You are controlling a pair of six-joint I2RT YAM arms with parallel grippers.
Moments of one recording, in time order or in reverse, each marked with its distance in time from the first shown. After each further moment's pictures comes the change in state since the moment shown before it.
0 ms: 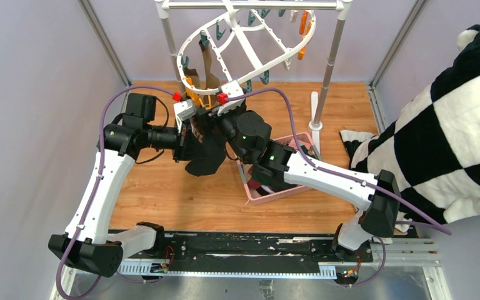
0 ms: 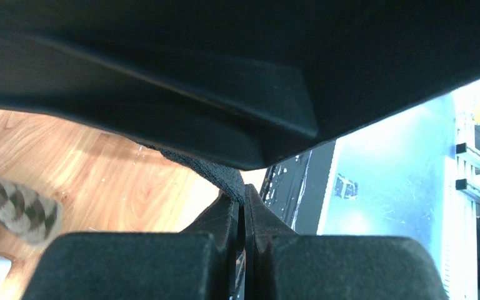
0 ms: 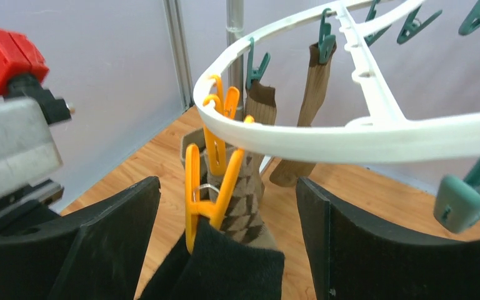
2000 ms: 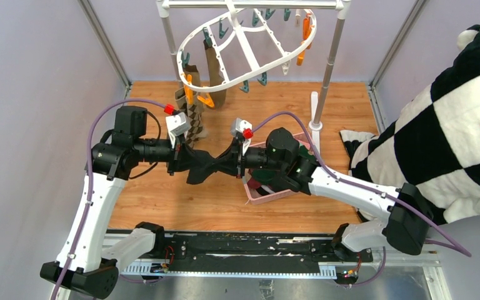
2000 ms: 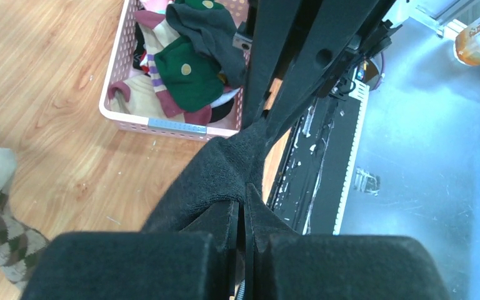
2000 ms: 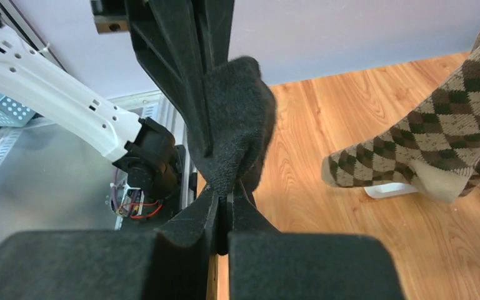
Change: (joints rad) left arm -0.011 -0.164 -0.063 0.001 -0.061 0.029; right arm -0.155 -0.219 -0.461 0.105 -1.098 0.193
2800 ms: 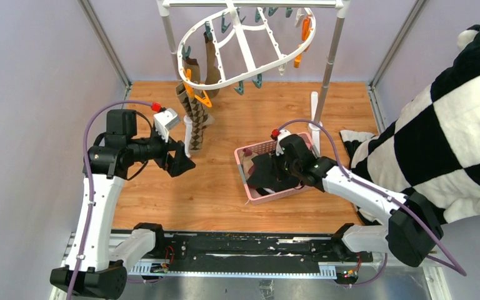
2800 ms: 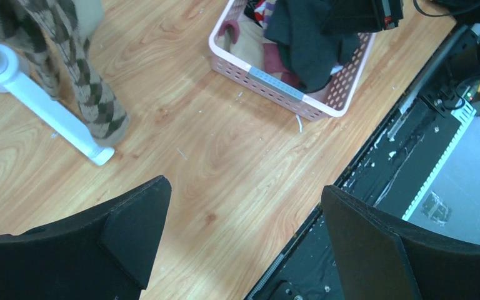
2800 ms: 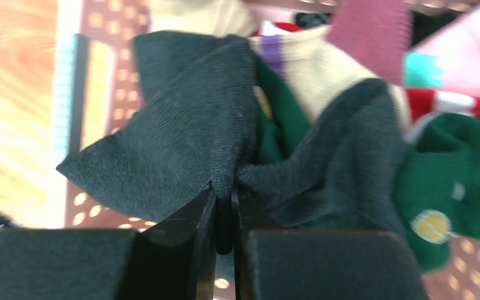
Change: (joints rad) left arm 0.141 -0.021 -0.060 -0.001 -0.242 -0.010; right arm -0.267 -0.105 -0.197 -0.667 0.503 0.126
